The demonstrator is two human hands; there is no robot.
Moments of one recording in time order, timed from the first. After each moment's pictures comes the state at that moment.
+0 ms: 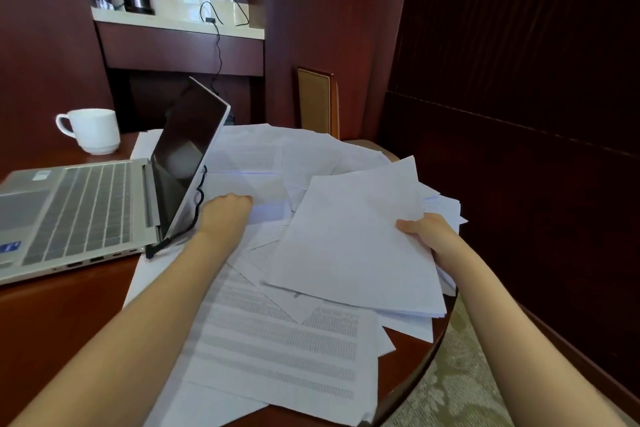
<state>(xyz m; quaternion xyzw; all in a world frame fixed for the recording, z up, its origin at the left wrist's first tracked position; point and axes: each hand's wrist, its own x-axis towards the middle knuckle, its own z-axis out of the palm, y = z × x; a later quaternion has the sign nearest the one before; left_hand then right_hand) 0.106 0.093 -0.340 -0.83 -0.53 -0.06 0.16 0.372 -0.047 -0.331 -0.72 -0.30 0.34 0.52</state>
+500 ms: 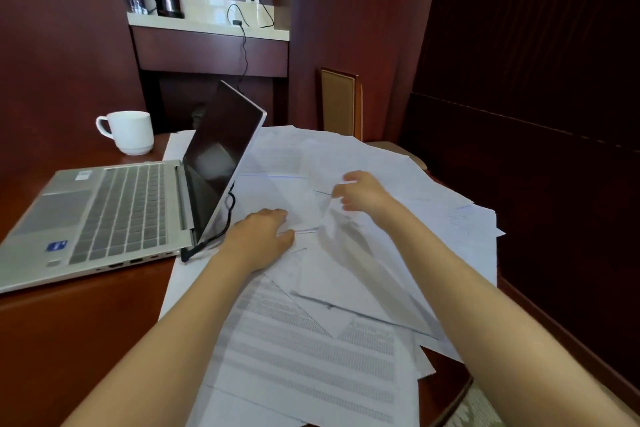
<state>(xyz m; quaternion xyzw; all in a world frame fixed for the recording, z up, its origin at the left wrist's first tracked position) 0.090 0.073 -0.340 -0.85 -0.50 -0.16 -0.08 0.269 0.051 -0.287 -0.72 -0.48 0.28 0.40</state>
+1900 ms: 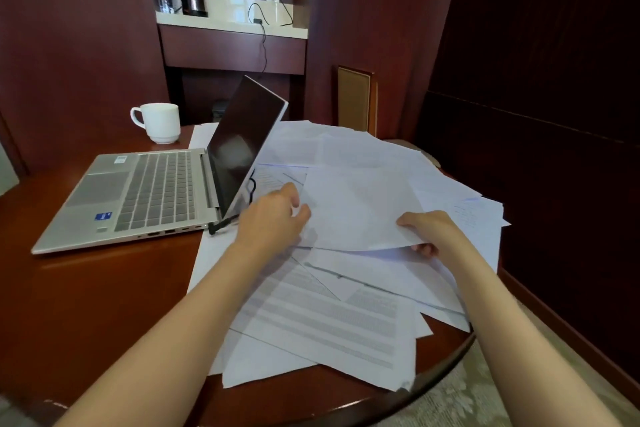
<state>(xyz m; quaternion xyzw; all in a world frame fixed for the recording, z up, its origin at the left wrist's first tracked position) 0.082 0.032 -0.328 -0.80 -0.52 -0.31 -0.05 0.304 -0.047 -0.313 -0.77 -0.34 0.33 0.44</state>
